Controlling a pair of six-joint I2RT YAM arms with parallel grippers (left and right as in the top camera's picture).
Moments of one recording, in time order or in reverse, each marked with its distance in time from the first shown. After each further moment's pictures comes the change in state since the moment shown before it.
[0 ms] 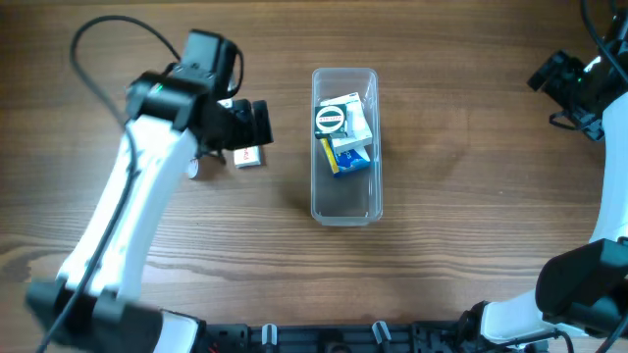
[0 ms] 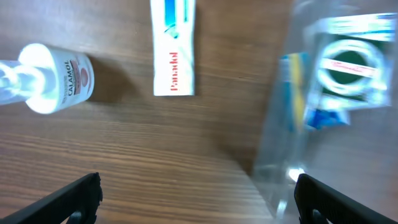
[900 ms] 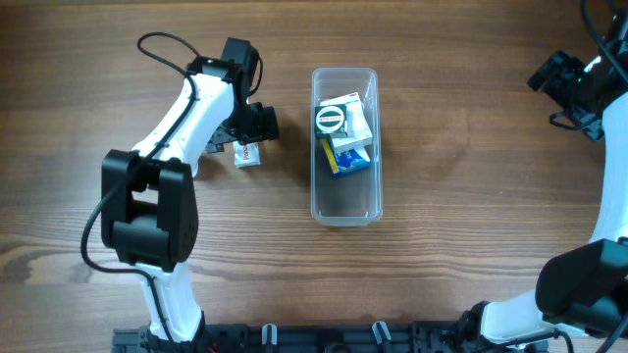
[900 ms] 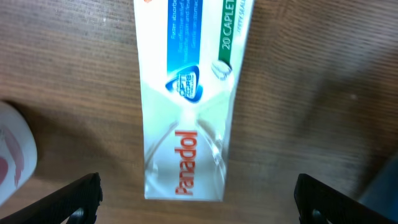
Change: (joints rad) left arm 0.050 0.433 0.000 0.209 -0.016 0.020; right arm 0.000 0.000 0.000 0.001 0.000 0.000
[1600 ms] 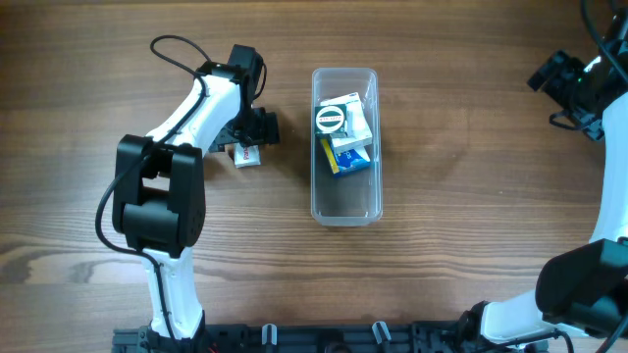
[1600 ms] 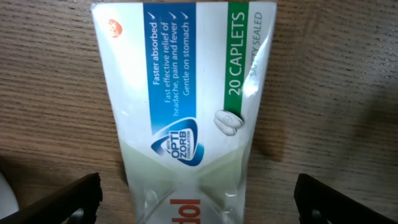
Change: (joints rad) left arm 0.000 0.088 0.000 0.064 -0.027 0.061; right arm 0.000 0.000 0.000 0.000 0.000 0.000
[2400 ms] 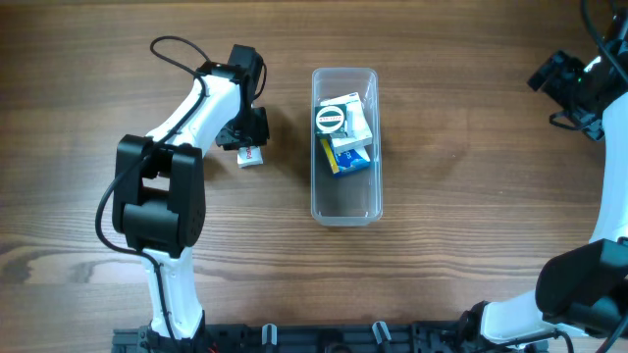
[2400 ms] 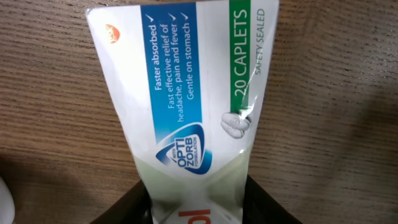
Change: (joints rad) left arm 0.000 0.000 0.000 -0.003 0.007 -0.011; right arm 0.000 0.000 0.000 0.000 0.000 0.000
